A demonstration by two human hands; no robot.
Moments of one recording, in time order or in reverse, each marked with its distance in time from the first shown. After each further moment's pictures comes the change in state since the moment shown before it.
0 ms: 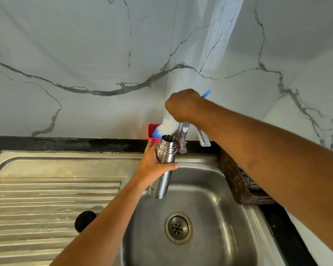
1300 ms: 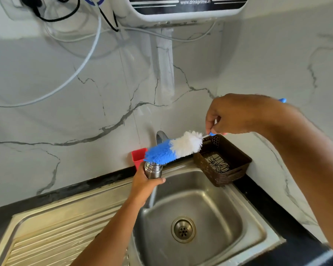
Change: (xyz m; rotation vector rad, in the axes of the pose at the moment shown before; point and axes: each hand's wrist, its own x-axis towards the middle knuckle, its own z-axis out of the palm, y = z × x) left_hand -0.074 0.061 -0.006 0.071 -0.027 -0.031; right_hand -0.322 0.062 -0.058 0.664 0.063 0.389
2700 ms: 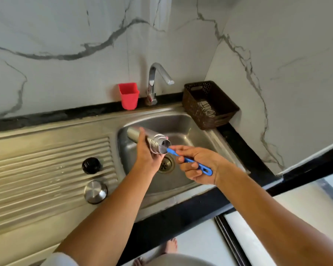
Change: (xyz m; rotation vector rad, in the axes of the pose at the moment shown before) left_hand -0.079 -0.059 0.056 -1.275 0.032 -0.756; right_hand -0.050 -0.057 0.264 1.879 -0.537 0.688
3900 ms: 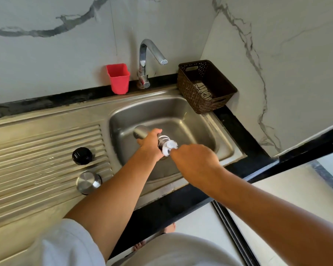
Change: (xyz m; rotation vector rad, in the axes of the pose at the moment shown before) left_hand 0.047 -0.034 -0.005 0.337 0.357 -0.030; right_hand -0.019 0.029 0.031 -2.248 0.459 -0.301
